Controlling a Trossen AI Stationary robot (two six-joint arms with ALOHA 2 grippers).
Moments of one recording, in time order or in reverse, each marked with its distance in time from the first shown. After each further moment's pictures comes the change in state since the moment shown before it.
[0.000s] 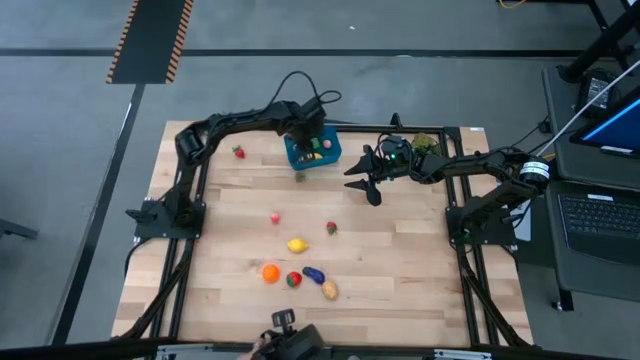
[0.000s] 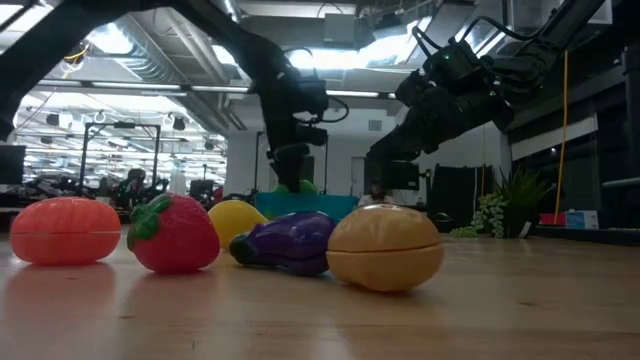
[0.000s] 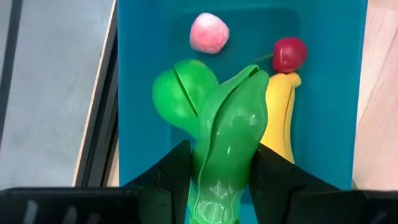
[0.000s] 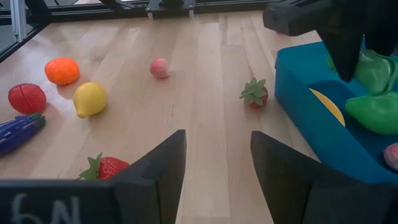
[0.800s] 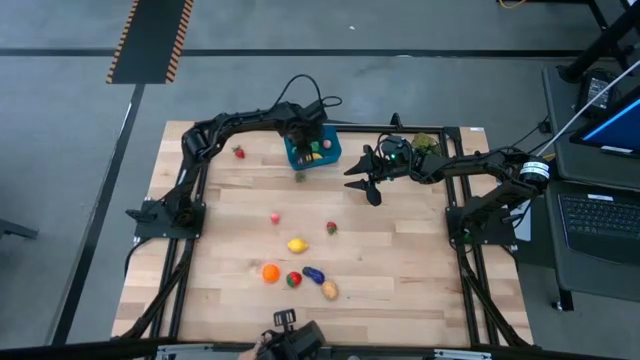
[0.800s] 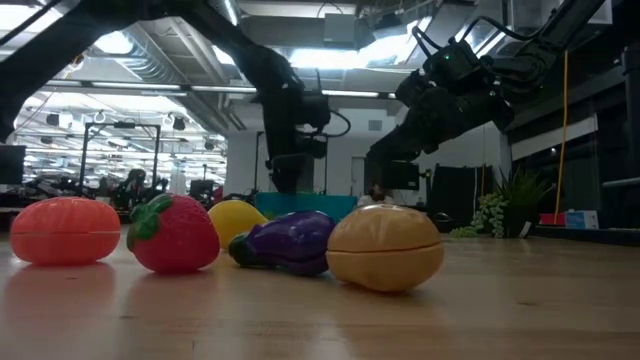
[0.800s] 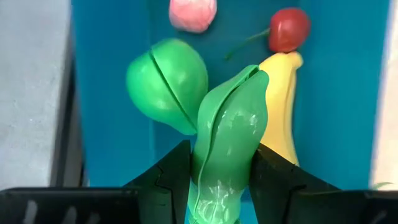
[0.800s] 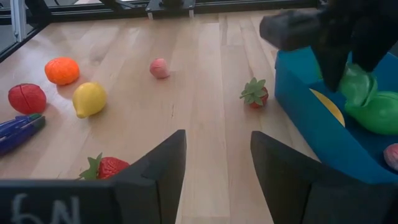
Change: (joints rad) left arm 0.007 0.064 0.028 -0.050 0.028 0.028; right arm 0.000 0.000 0.000 0.000 0.000 -0.001
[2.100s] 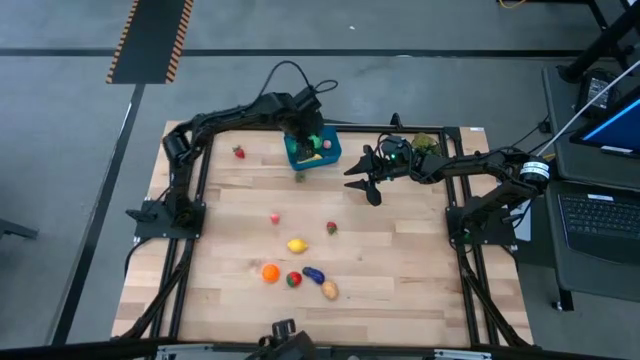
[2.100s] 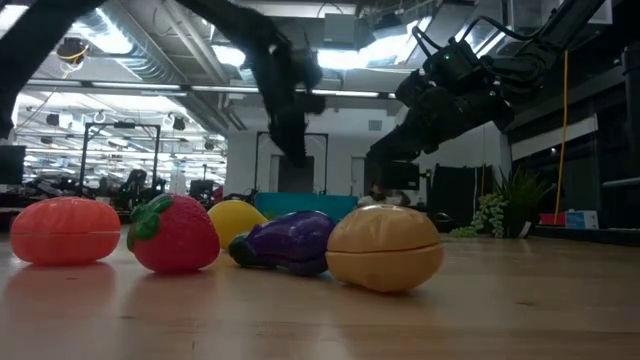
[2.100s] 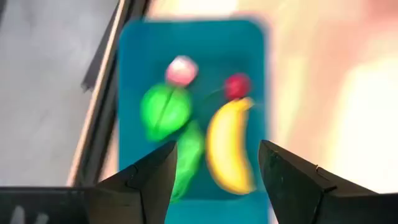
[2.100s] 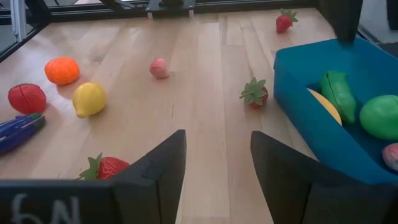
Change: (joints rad) left arm -0.009 -0.181 -0.006 0.002 0.133 -0.047; right arm 0.000 0.000 0.000 0.000 0.000 0.000
